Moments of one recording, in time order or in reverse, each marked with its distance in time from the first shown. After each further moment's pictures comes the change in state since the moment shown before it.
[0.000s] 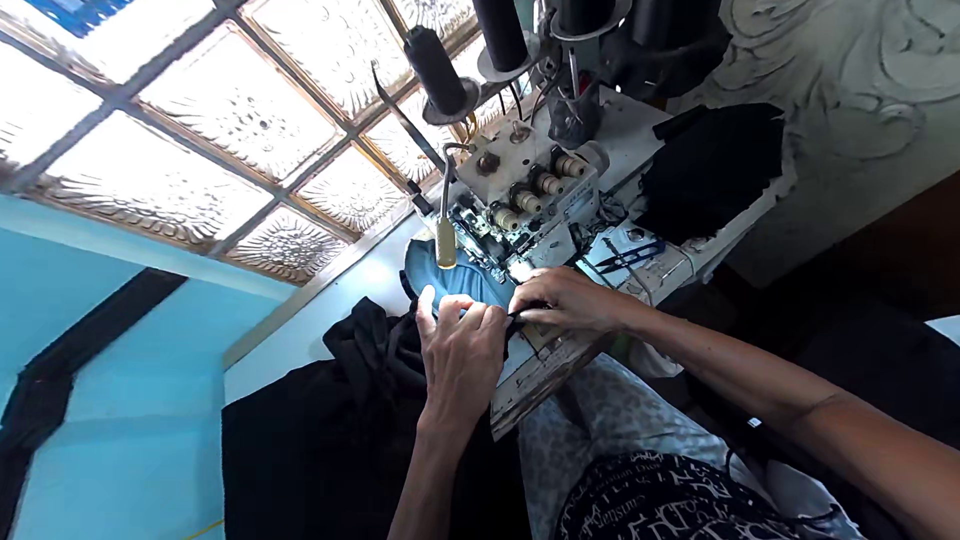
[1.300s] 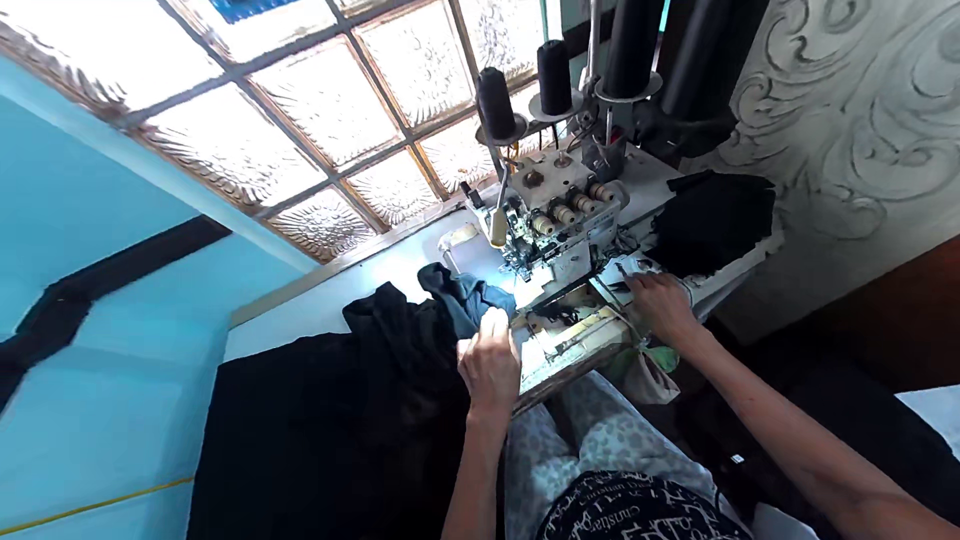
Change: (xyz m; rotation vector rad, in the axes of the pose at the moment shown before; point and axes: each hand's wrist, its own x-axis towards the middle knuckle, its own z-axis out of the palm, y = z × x) left_hand -0.041 0.026 0.041 0.065 0.050 -0.500; right_hand -0.095 0.035 -0.029 -0.791 -0.010 0.725
